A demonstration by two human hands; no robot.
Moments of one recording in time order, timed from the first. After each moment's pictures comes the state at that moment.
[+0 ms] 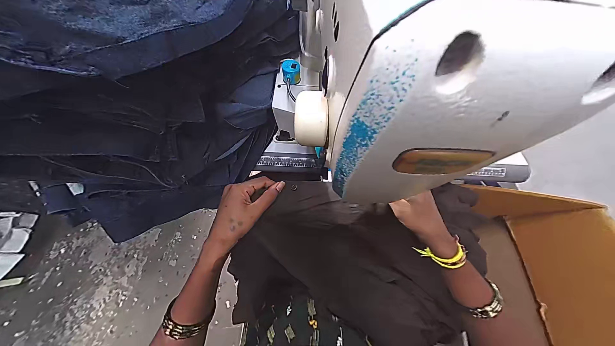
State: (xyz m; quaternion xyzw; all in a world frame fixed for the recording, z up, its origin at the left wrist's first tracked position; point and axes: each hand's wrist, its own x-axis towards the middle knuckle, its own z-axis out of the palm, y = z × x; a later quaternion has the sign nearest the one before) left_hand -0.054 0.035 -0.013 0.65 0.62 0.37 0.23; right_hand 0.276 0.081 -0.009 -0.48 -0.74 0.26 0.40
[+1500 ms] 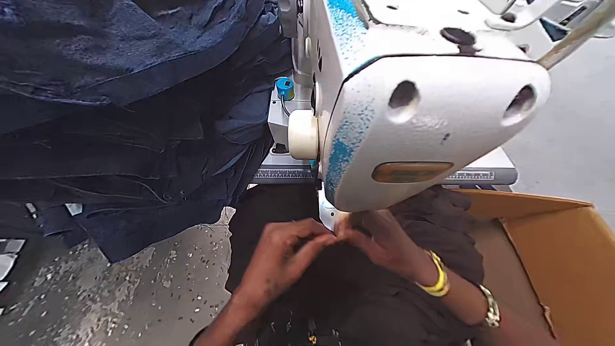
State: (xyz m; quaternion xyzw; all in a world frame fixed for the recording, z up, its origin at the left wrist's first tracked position) left_hand 0.009 0.007 0.010 0.73 0.39 0.46 0.31; right_hand 0.235 0.056 0.007 -0.26 -0.85 0.22 0.41
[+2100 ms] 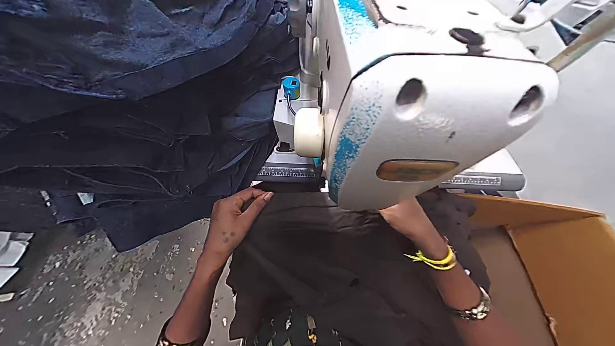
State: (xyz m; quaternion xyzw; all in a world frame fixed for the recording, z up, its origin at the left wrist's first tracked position) left_hand -0.064 0.028 -0.022 0.62 0.64 0.41 0.20; right_hand 0.263 0.085 0.002 -0.47 -0.74 0.33 0.37
